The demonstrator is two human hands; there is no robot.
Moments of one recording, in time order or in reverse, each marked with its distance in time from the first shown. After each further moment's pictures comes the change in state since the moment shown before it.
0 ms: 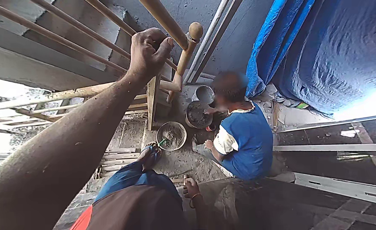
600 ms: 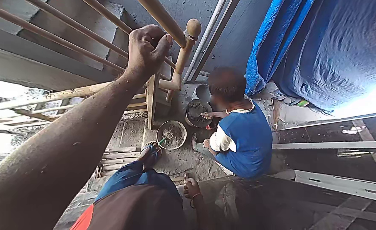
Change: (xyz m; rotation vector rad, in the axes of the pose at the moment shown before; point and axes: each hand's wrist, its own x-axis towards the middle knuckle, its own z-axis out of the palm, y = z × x) left_hand 0.003 -0.001 0.006 0.022 -0.006 -0.005; right_hand -0.001 0.006 -0.003 0.005 0.015 0.032
